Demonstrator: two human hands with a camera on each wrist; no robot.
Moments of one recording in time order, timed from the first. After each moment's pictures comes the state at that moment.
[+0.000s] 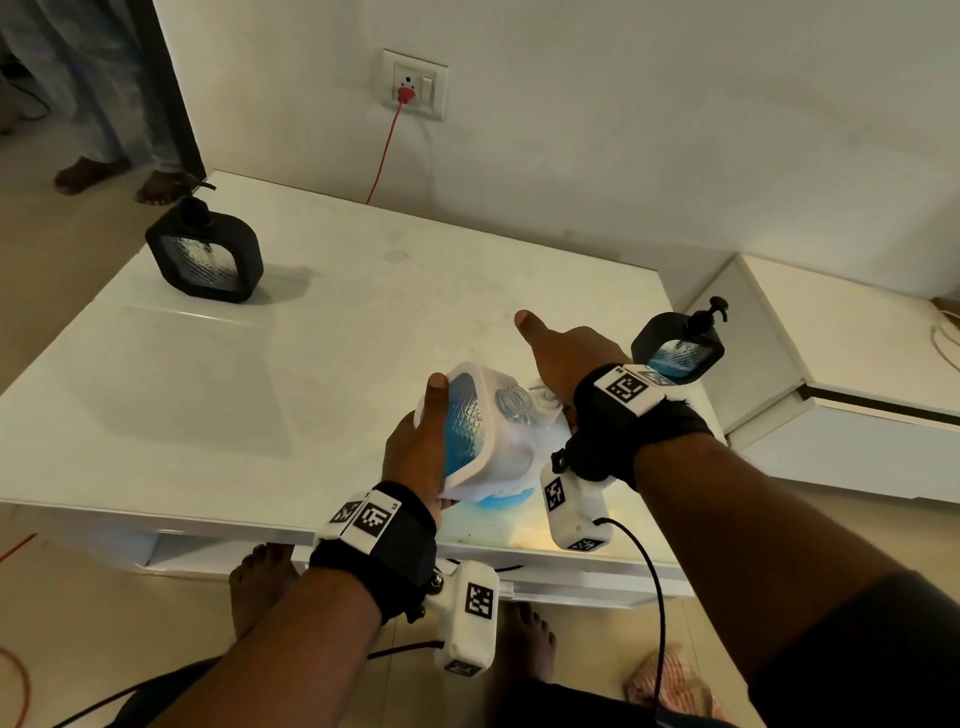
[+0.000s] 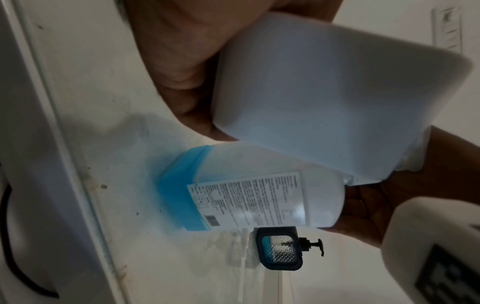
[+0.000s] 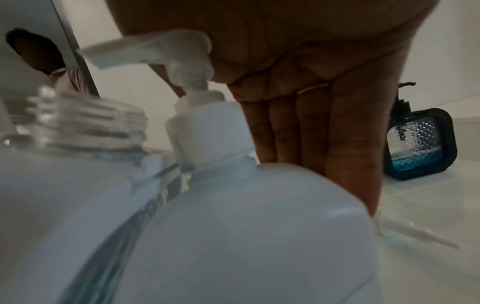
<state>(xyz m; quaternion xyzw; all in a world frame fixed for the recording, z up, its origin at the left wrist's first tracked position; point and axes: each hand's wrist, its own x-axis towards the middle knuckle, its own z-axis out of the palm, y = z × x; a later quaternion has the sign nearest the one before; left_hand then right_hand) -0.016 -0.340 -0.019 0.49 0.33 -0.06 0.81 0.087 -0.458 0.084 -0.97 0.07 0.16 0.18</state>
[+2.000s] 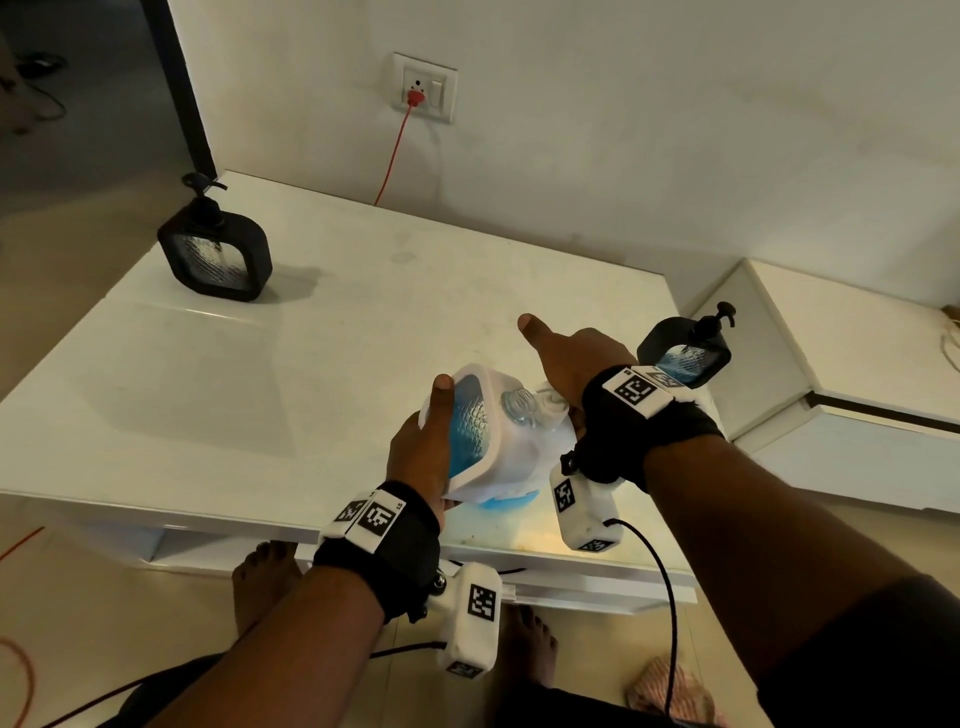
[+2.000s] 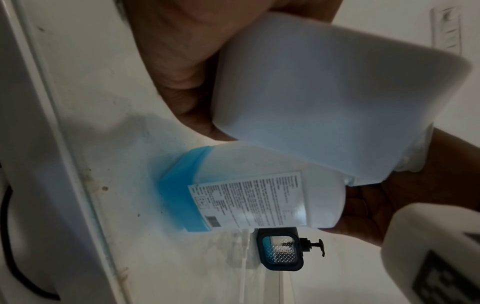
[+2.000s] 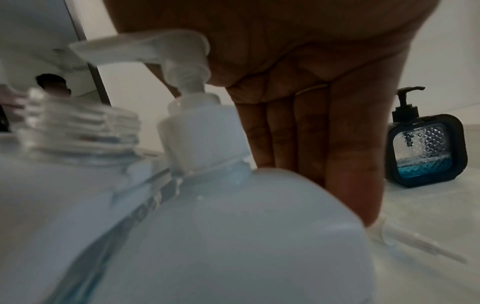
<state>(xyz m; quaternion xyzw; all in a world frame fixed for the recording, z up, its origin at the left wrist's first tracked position) -0.017 -0.340 -0.005 0.50 0.35 -0.07 0.79 0.090 -0.458 0.084 -0.97 0.05 0.17 0.17</state>
